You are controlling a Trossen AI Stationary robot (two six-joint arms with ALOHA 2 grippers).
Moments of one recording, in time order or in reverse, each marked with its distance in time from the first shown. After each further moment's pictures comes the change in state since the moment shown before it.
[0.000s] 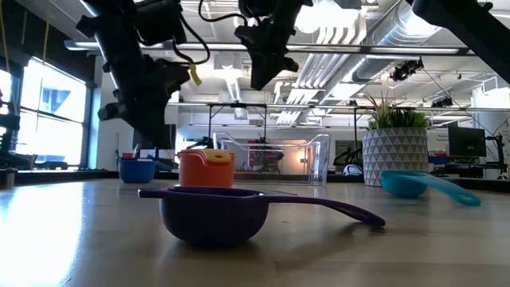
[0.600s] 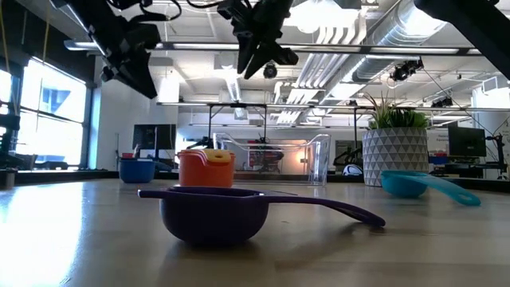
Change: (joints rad) left arm 0.222 -0.377 0.030 -0.132 -0.052 0.525; right arm 0.125 0.000 0.000 -0.004 -0.097 0.354
